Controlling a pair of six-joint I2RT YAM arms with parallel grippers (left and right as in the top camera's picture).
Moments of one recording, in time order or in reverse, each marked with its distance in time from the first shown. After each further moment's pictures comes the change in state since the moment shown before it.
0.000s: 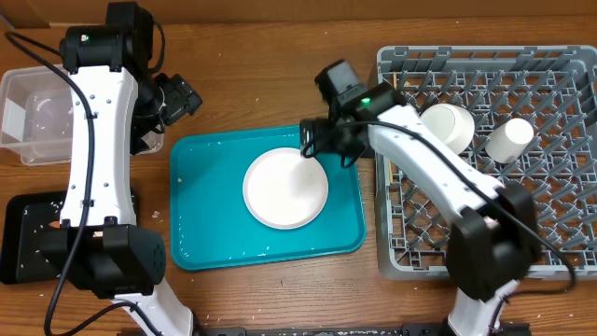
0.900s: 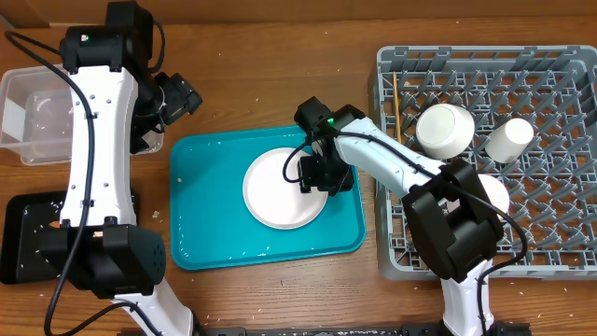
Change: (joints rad) left arm 0.000 0.000 0.000 0.008 0.000 0.000; right arm 0.075 0.168 -0.060 -0.035 -0.088 -0.021
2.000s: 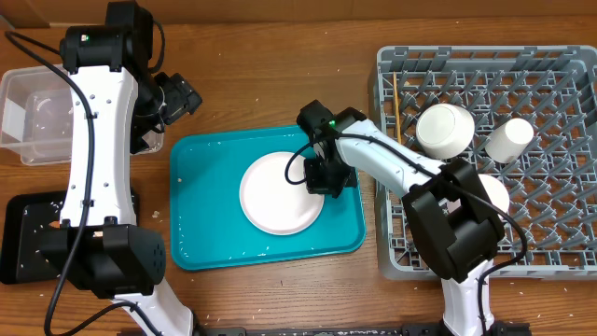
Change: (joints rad) left arm 0.000 0.000 0.000 0.000 0.000 0.000; right arm -0.005 -0.003 -0.023 -0.011 0.047 0.003
